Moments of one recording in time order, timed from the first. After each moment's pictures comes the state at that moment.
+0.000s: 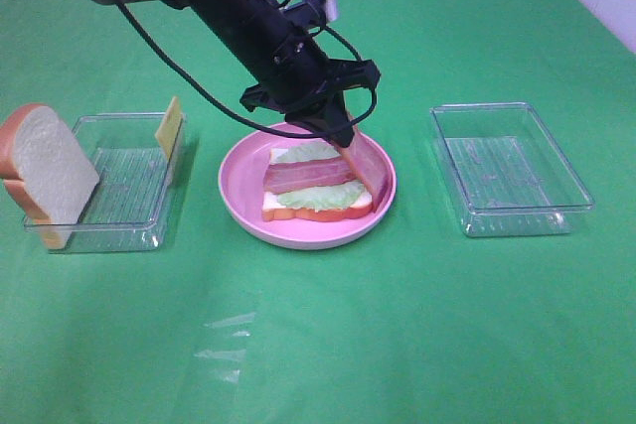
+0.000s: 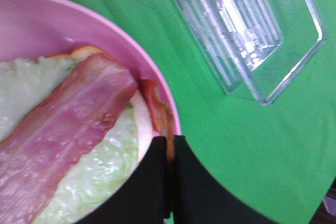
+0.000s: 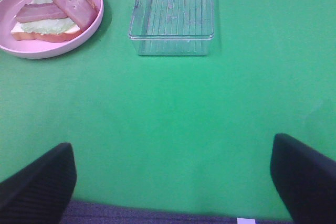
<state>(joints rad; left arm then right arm) -0.51 2.34 -1.96 -0.56 0.96 0.18 -0.03 0.00 -0.46 0.10 1.11 -0.09</state>
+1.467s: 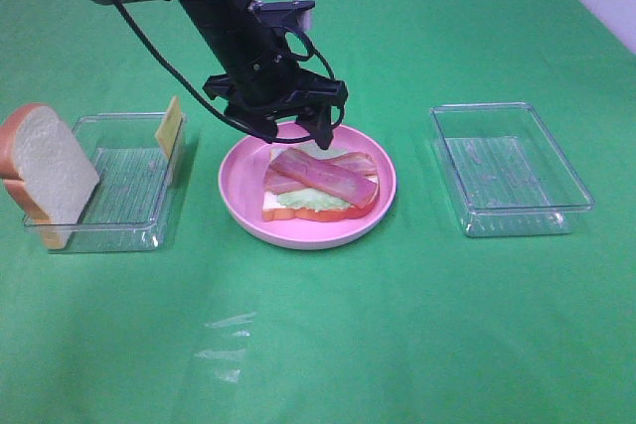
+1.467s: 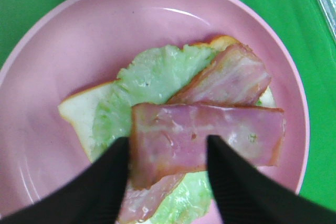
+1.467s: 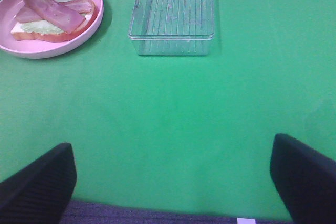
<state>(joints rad) -0.51 2.34 -1.96 -0.28 0.92 0.02 -0.03 0.00 -0.46 0.10 1.11 -0.09</state>
